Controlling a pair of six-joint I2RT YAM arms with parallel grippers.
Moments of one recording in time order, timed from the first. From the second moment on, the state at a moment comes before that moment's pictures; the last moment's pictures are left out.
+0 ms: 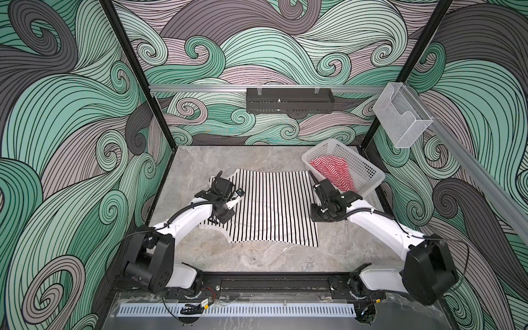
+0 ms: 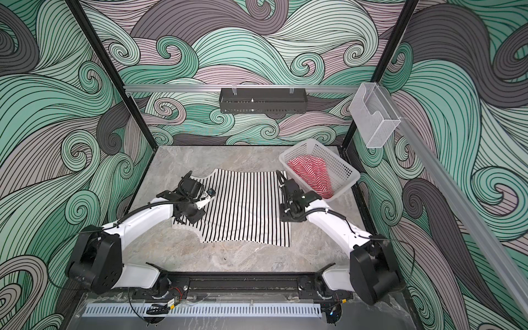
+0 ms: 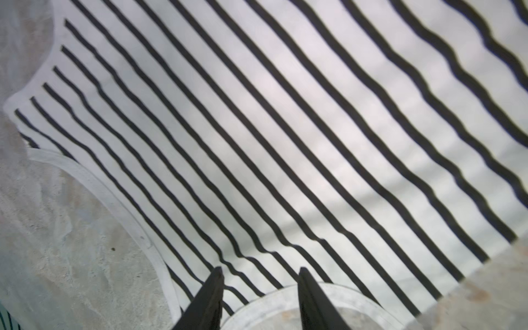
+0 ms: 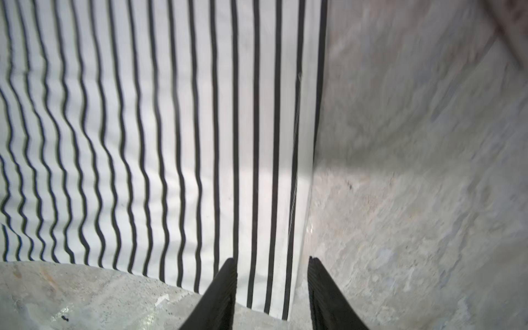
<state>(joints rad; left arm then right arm) -0.39 1.35 0.83 -0.70 -0.08 0.47 0.50 1.28 0.82 -0.81 0.01 0.49</state>
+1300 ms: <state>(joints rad) -0.69 1.36 0.63 -0.65 -0.19 0.54 0.69 1.25 0.58 -0.80 -0.04 0.85</state>
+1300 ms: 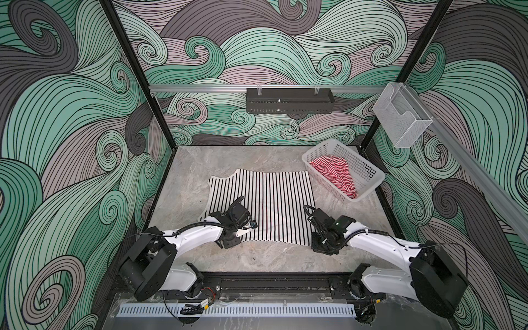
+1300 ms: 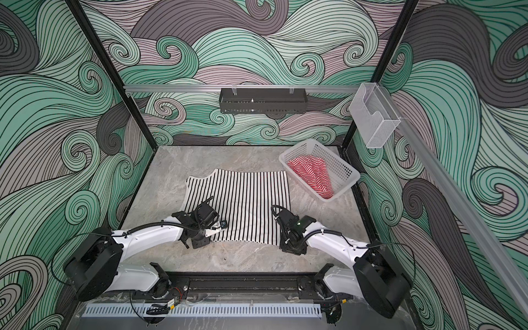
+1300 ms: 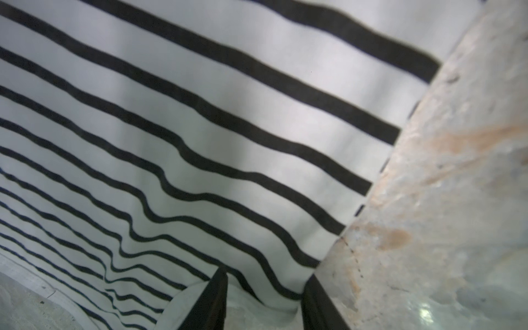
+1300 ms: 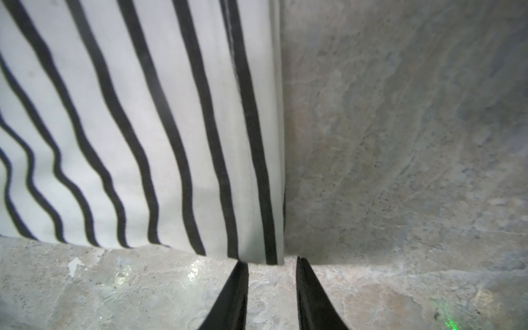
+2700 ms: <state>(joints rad) -0.70 1.30 0.70 -0.80 -0.12 0.54 0.63 1.23 0.67 -0.80 -0.05 0.83</state>
